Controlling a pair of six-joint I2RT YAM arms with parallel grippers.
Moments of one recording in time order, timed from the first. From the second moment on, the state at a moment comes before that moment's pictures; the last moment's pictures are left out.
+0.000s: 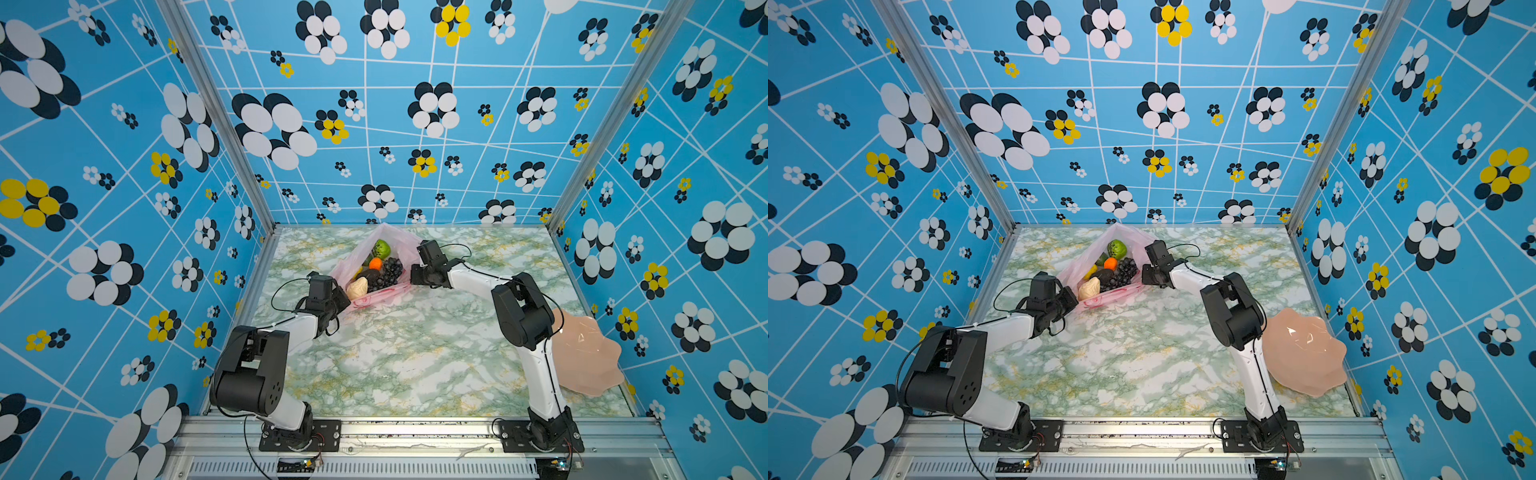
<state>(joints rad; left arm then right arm) -0.14 1.54 0.64 0.16 0.08 -0.74 0.55 2.23 1.63 -0.28 0.02 0.47</state>
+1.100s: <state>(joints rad) -0.19 1.54 0.64 0.12 0.15 -0.60 0.53 1.64 1.24 -0.48 0.12 0.42</state>
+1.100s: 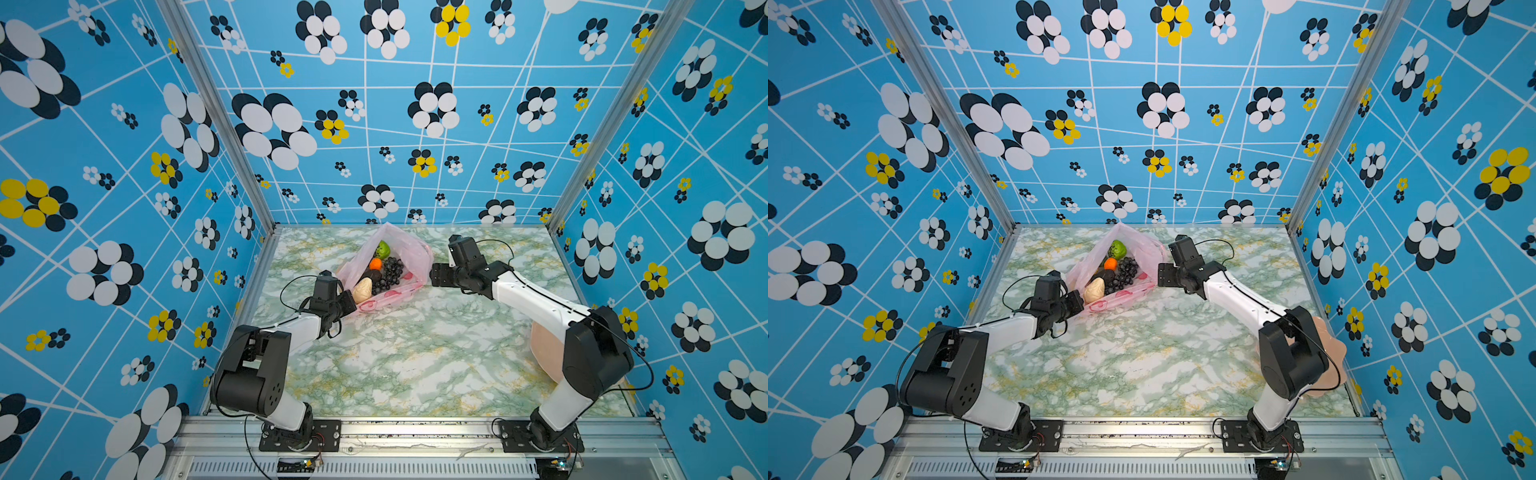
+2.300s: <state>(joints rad) -0.24 1.43 0.62 0.09 0.14 -0.60 0.32 1.32 0.76 -1.03 0.50 0.78</state>
